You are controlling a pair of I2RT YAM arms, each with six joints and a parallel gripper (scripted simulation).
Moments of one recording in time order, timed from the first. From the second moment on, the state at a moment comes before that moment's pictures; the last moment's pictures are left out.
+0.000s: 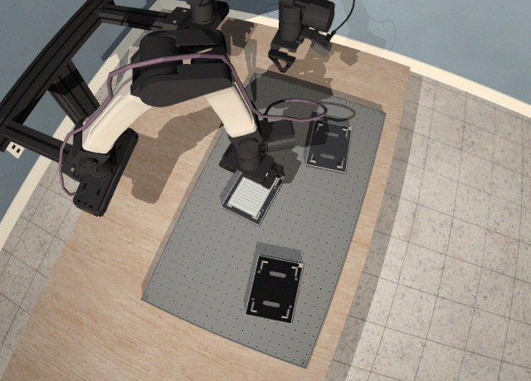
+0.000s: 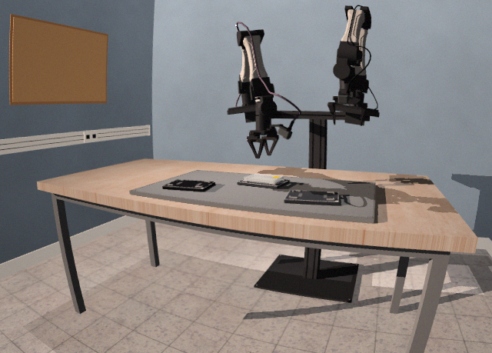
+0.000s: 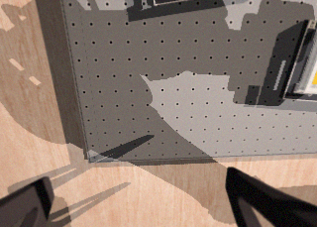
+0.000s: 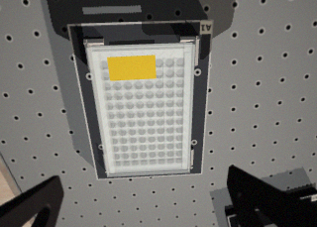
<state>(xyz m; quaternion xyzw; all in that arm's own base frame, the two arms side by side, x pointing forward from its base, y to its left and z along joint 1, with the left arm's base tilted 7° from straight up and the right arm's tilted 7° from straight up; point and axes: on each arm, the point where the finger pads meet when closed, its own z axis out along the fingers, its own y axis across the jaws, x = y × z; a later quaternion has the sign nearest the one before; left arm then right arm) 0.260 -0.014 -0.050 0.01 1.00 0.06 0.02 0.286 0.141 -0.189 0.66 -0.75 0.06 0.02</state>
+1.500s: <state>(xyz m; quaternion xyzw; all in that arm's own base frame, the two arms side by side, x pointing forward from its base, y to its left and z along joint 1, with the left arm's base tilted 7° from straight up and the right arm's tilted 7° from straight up) 0.260 -0.014 -0.050 0.01 1.00 0.06 0.02 0.274 0.056 -0.145 0.41 -0.91 0.06 0.01</state>
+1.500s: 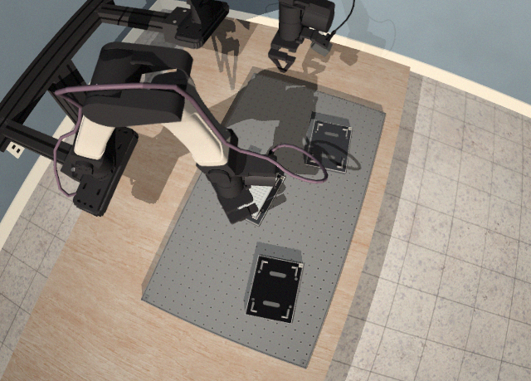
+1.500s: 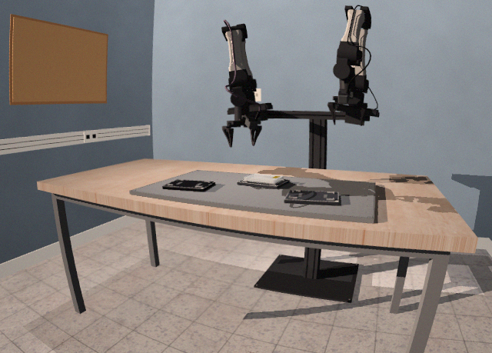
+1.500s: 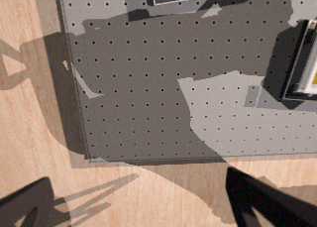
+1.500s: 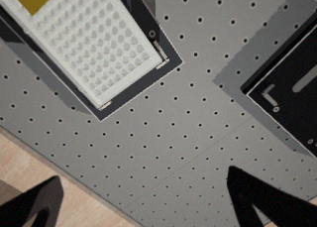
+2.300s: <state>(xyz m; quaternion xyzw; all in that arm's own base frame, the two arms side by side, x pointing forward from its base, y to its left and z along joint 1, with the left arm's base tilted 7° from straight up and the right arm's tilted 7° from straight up) 0.260 -0.014 -0.050 0.01 1.00 0.06 0.02 0.276 -0.034 -0.091 0.07 -1.00 0.06 -0.03</state>
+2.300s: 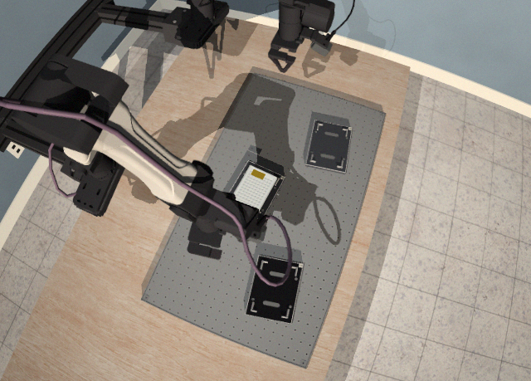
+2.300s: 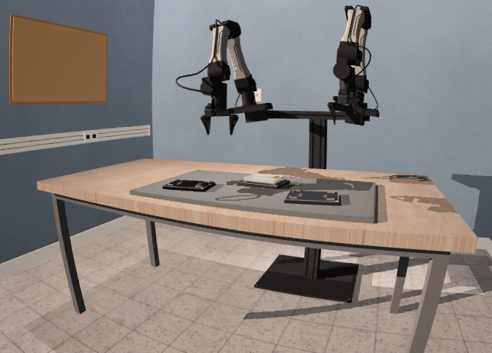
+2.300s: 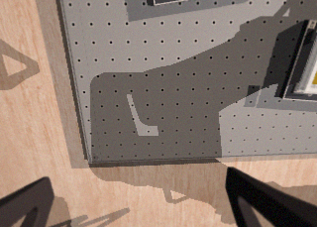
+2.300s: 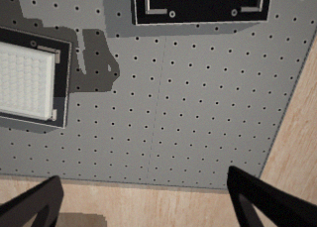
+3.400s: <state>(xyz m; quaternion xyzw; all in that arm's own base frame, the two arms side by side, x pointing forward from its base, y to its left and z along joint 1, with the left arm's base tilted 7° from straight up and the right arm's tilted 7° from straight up) 0.260 -0.014 -0.050 0.01 1.00 0.06 0.02 0.263 -0.134 -0.033 -0.02 -1.00 0.06 -0.02</state>
